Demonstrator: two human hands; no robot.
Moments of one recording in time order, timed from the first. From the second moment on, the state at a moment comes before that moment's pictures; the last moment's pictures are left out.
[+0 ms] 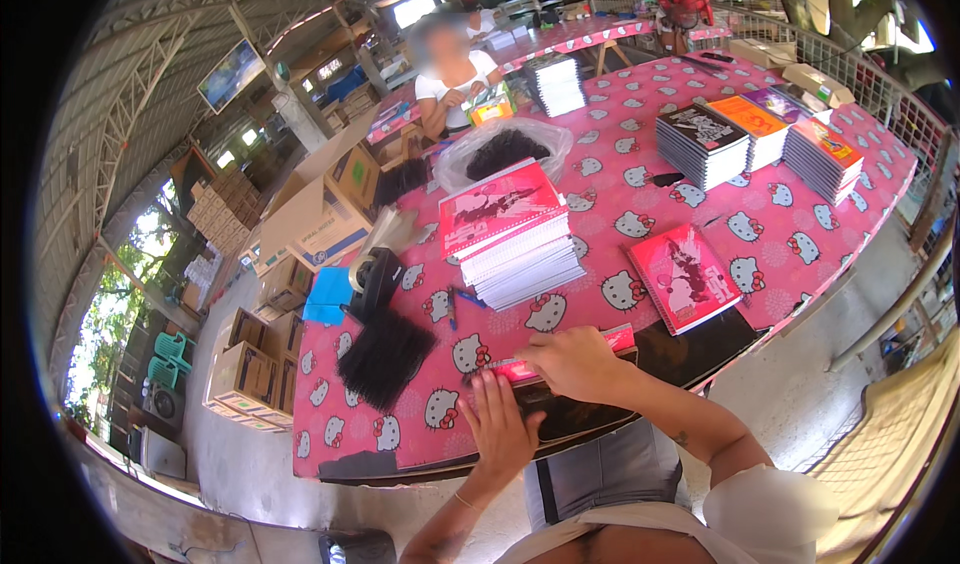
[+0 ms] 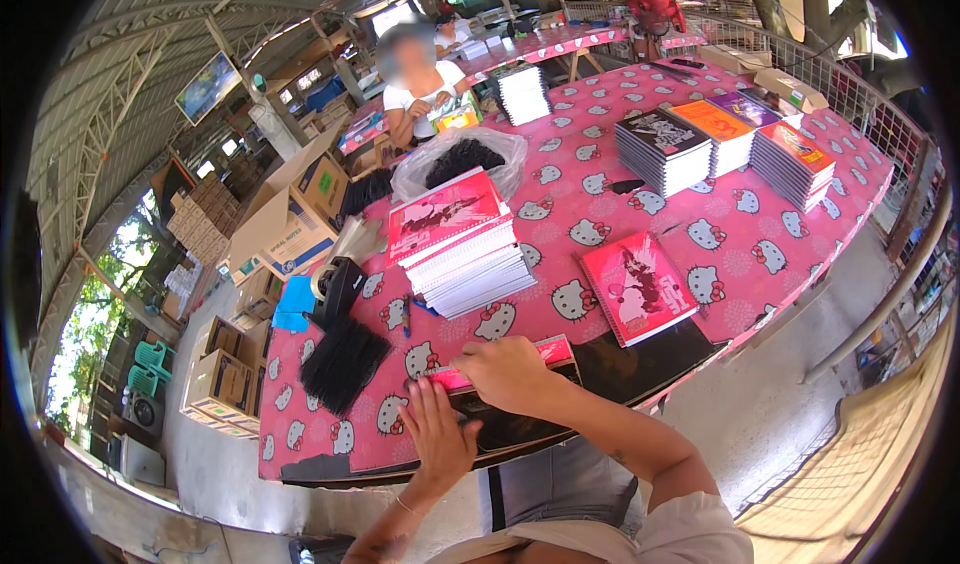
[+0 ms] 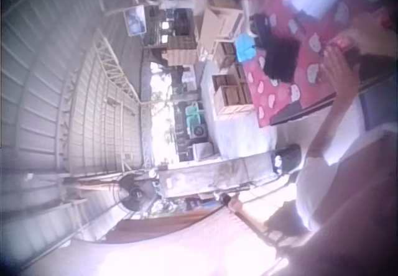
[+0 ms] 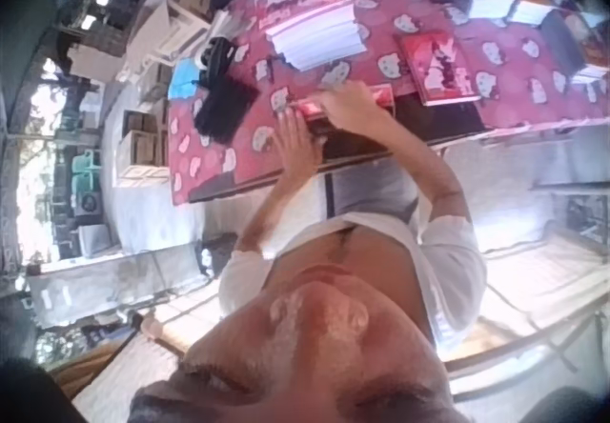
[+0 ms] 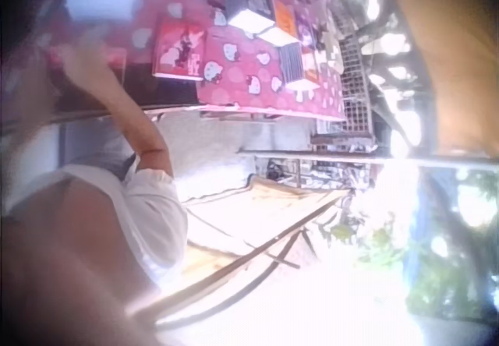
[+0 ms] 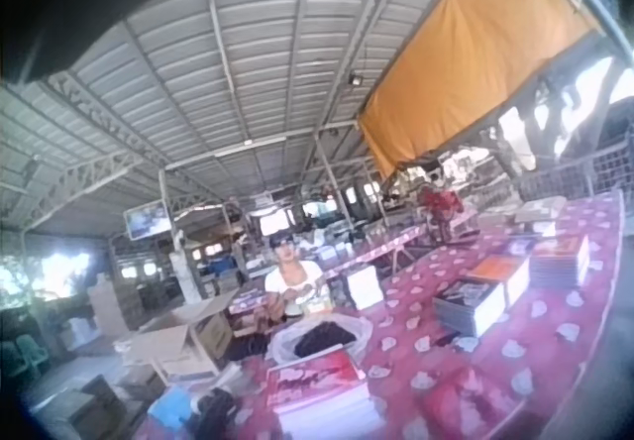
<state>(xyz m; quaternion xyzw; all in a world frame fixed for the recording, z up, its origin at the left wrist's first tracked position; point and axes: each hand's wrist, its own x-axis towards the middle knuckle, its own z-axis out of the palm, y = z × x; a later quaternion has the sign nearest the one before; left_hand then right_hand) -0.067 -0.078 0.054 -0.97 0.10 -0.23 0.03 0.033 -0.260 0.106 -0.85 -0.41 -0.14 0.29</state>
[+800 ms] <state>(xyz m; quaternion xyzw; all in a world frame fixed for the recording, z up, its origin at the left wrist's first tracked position) -0.016 -0.035 0.145 -0.97 0.21 -0.07 -0.11 0.022 -0.263 0.108 -0.85 -0.41 -0.19 0.27</state>
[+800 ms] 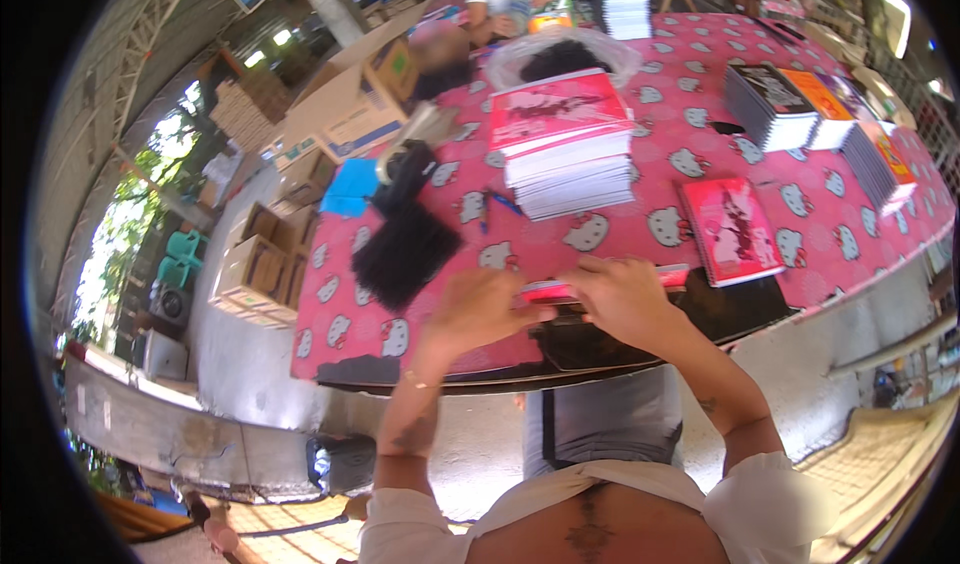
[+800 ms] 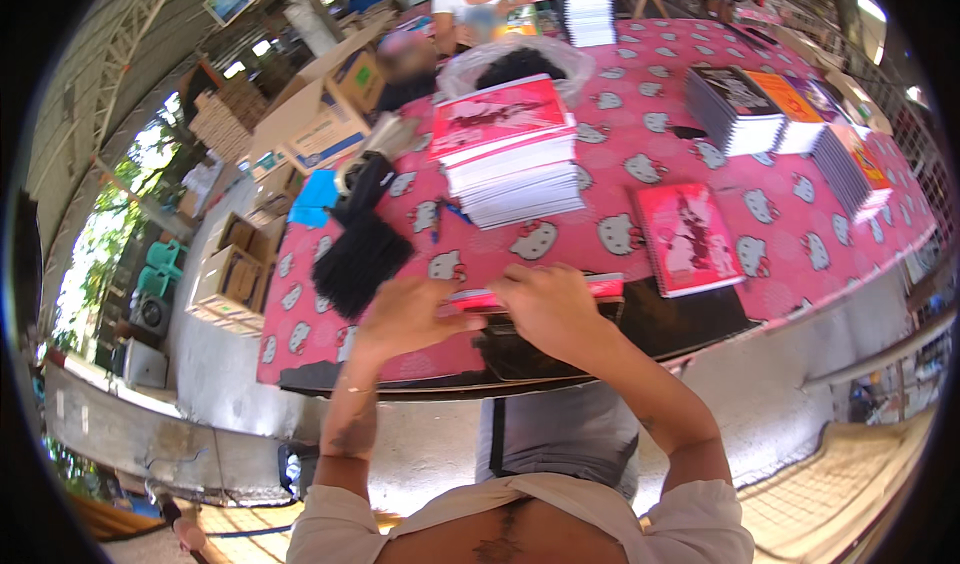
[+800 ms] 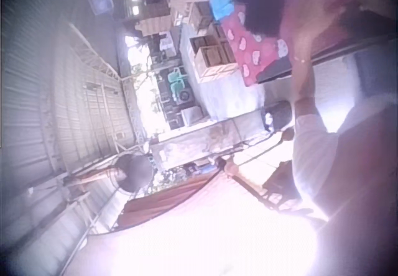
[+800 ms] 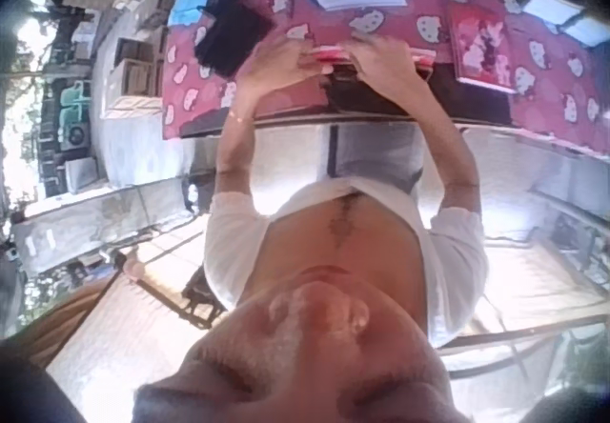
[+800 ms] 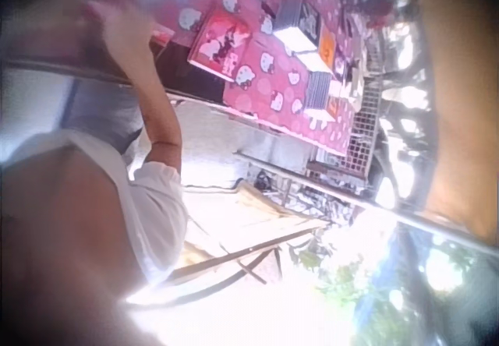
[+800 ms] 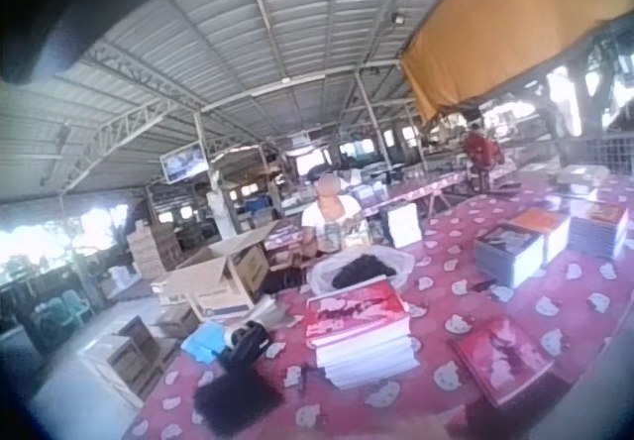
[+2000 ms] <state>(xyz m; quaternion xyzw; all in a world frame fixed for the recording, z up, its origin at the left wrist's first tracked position) -0.053 -0.088 0.044 -0.96 0.09 -0.26 0.06 0.032 -0.262 0.105 -0.85 -0.40 -0.18 0.29</state>
